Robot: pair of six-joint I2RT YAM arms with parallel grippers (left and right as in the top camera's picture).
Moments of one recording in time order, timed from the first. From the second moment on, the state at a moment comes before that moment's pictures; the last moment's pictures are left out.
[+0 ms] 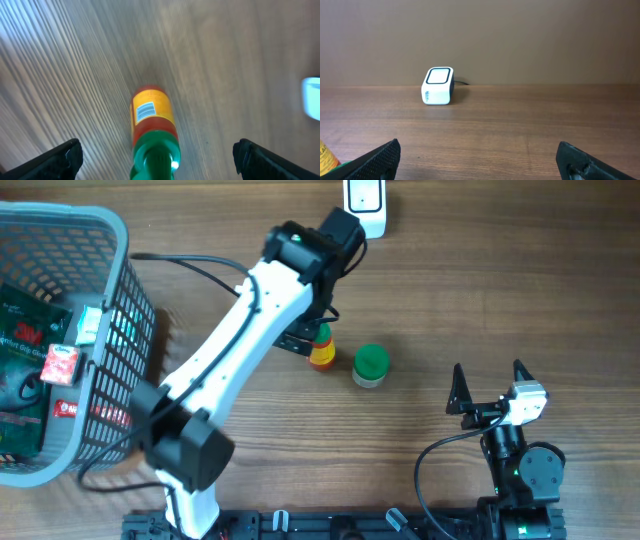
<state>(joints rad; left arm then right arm) -0.60 1.94 1.95 -1.49 -0.20 -1.83 0.04 0.02 0.01 0.00 -0.04 0.04</state>
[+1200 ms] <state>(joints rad) 0.40 1.52 2.02 -1.58 -0.58 -1.47 0.04 0.02 0.01 0.00 -0.04 0.04</state>
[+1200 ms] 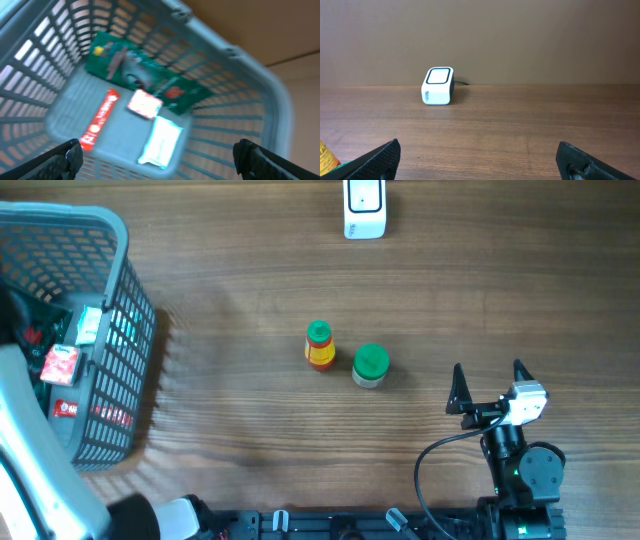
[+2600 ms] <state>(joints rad) 0.60 1.62 1.11 -0.65 -0.30 -0.98 0.04 0.02 0.01 0.00 -0.04 0.04</state>
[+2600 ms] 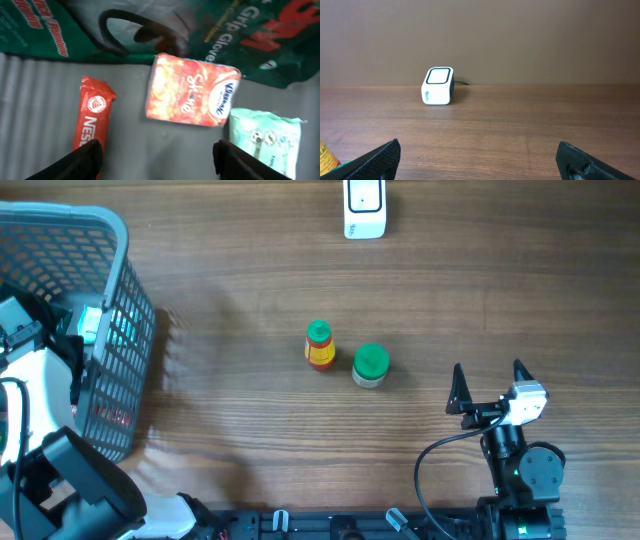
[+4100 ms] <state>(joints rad) 0.63 1.67 1.10 -0.50 -0.31 -0.92 0.04 0.02 0.01 0.00 -0.04 0.04</state>
